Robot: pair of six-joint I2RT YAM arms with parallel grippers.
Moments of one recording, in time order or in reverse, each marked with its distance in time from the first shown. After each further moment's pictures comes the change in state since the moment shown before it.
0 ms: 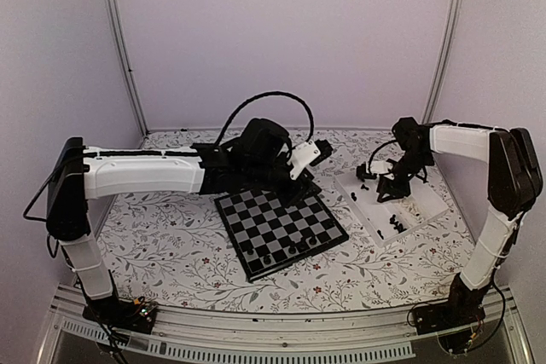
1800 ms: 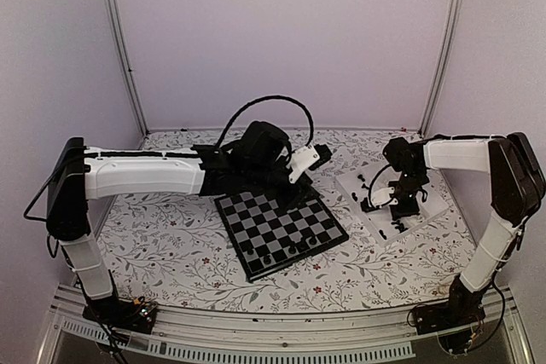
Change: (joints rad) left arm 0.003 0.000 -0.015 -0.015 0.016 0.001; right arm 0.097 -0.056 -0.183 -0.003 0.388 -0.080
